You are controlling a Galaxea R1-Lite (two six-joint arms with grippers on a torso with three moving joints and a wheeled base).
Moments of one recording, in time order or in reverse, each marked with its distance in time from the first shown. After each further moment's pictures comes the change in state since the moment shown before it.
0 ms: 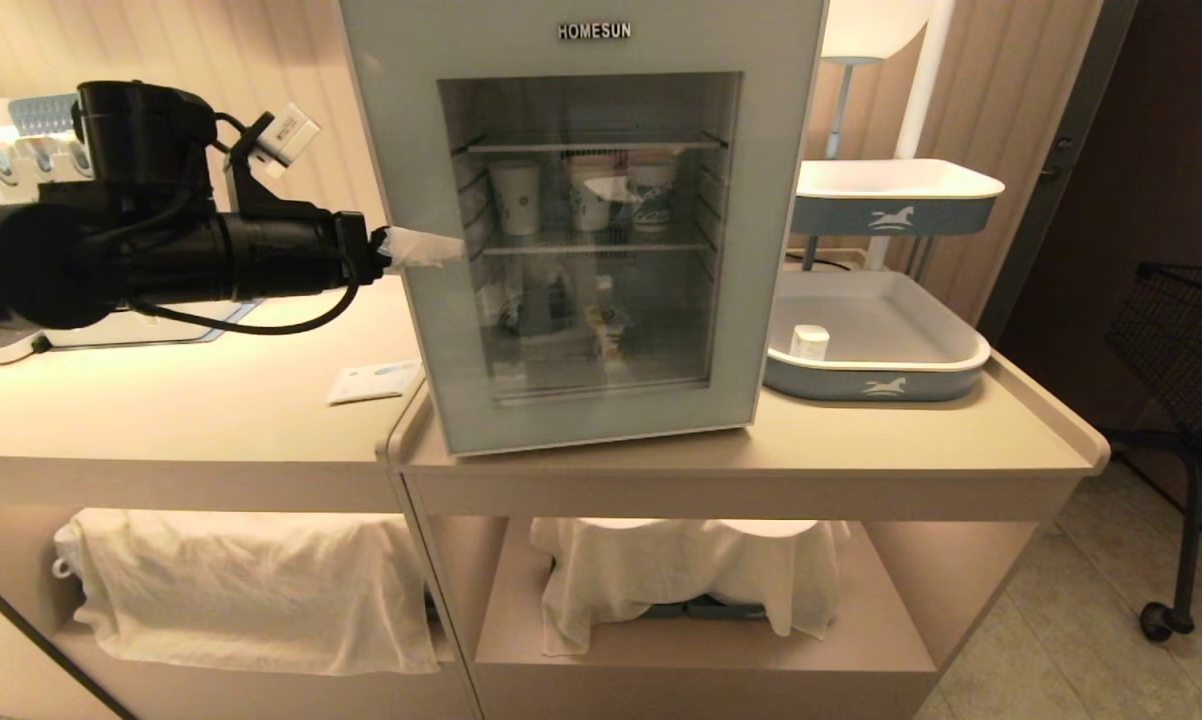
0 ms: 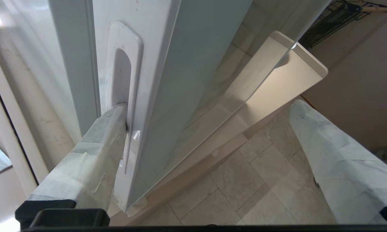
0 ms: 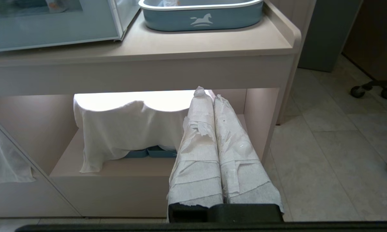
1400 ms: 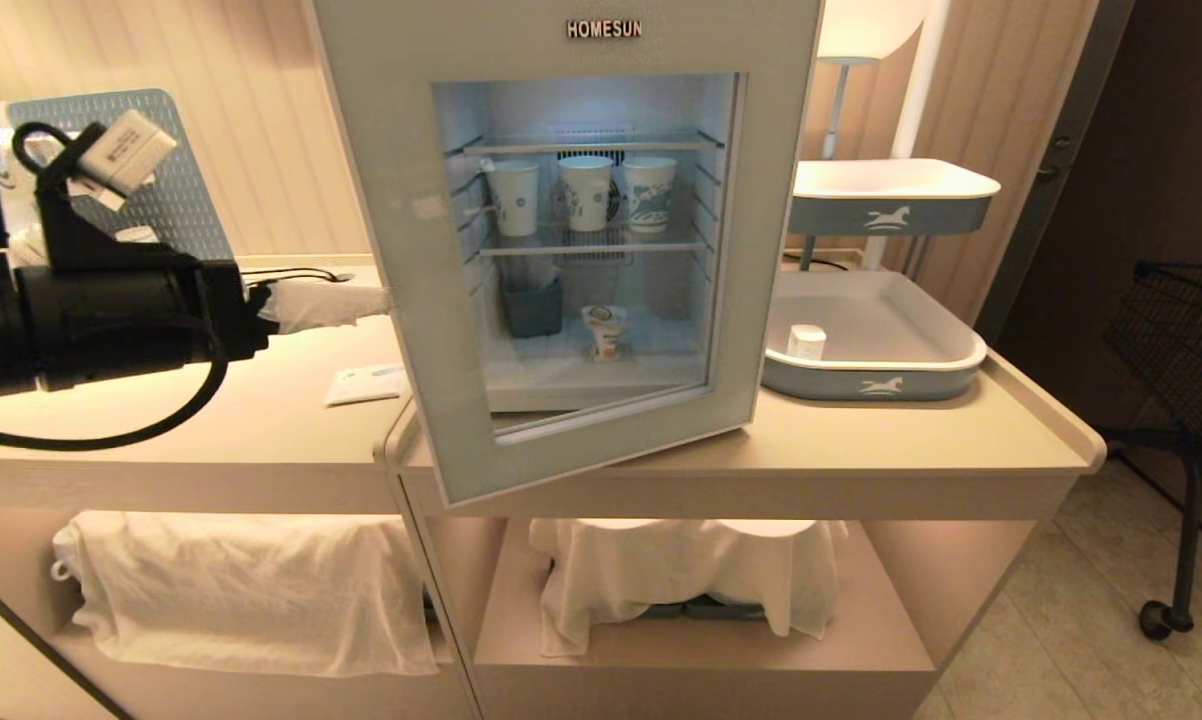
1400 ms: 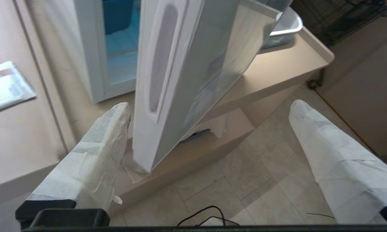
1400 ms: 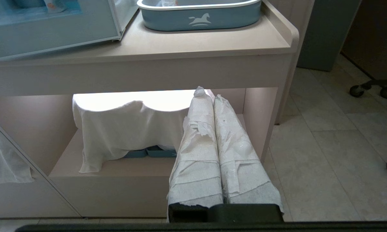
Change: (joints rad) left arm 0.065 -0.385 0.397 0.016 0.105 0.014; right arm 0.000 0.000 0.000 0.000 0.000 0.000
